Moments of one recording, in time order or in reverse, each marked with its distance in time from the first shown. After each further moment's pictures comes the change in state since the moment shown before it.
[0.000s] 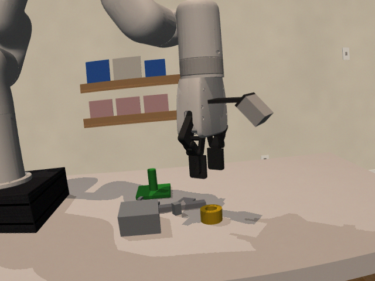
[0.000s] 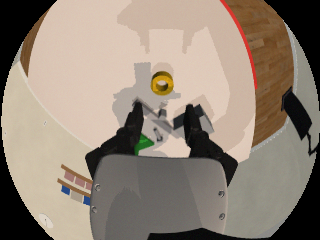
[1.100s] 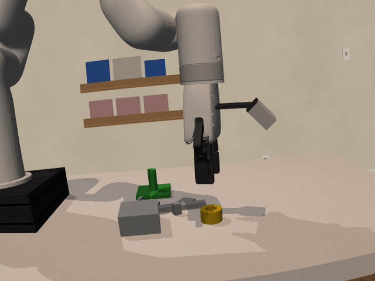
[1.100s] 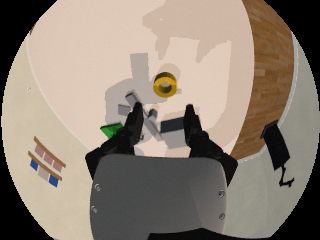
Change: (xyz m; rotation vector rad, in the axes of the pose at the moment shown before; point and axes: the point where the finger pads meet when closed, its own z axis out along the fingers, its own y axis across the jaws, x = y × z) arm -0.001 -0.003 0.010 0.028 -0.004 -0.345
